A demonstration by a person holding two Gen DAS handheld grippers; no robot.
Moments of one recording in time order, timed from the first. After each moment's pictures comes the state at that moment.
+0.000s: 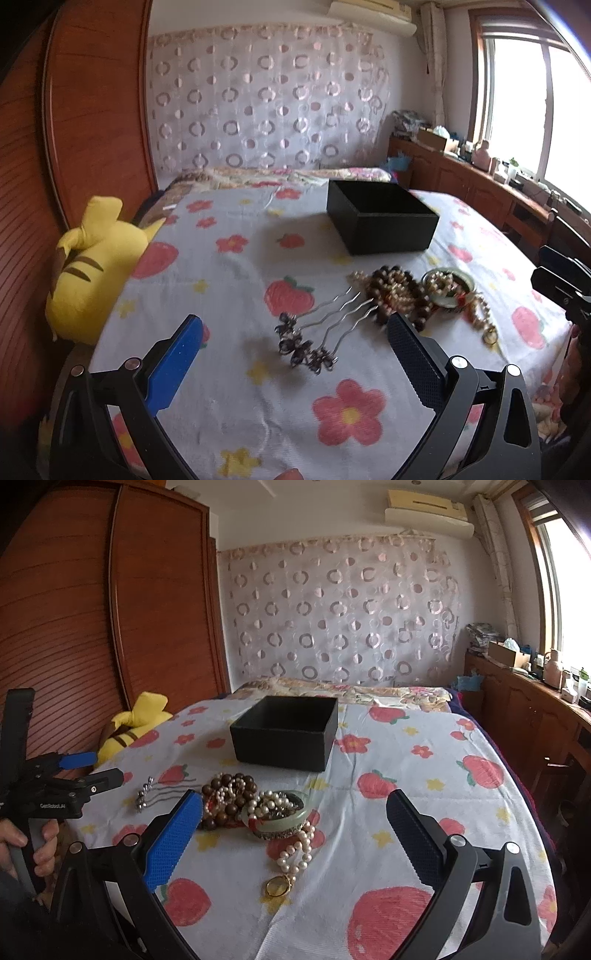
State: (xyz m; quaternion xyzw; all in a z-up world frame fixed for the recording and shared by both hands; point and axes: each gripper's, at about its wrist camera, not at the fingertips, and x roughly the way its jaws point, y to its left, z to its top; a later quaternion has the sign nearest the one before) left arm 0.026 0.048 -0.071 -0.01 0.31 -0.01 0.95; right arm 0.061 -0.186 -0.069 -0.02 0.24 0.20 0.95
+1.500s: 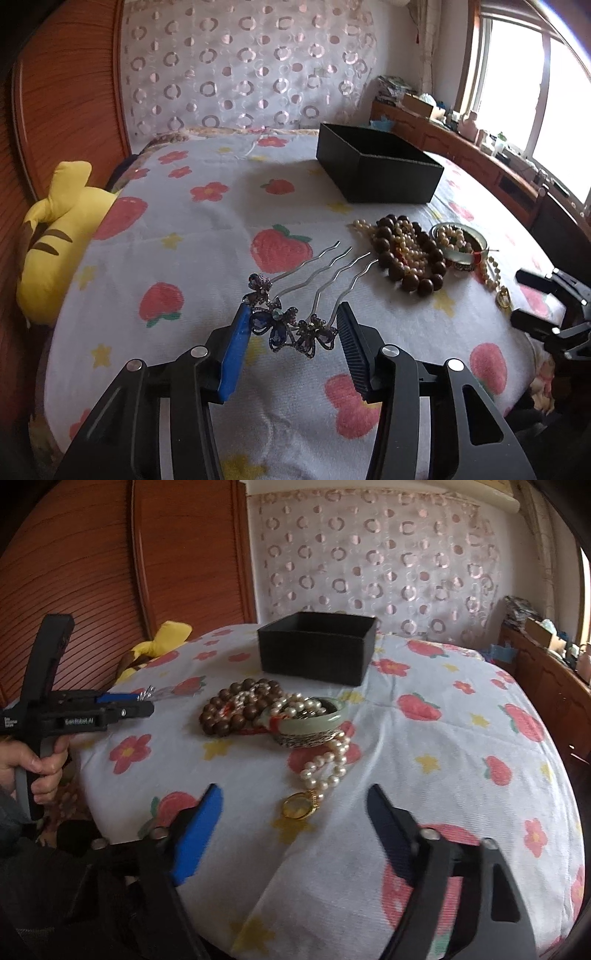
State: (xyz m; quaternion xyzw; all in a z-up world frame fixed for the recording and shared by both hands) left arm 0.056 0.057 -0.111 -0.02 0.38 -0.06 0.92; right arm 0.056 -0.172 -0.123 -0.07 0.35 0.26 0.90
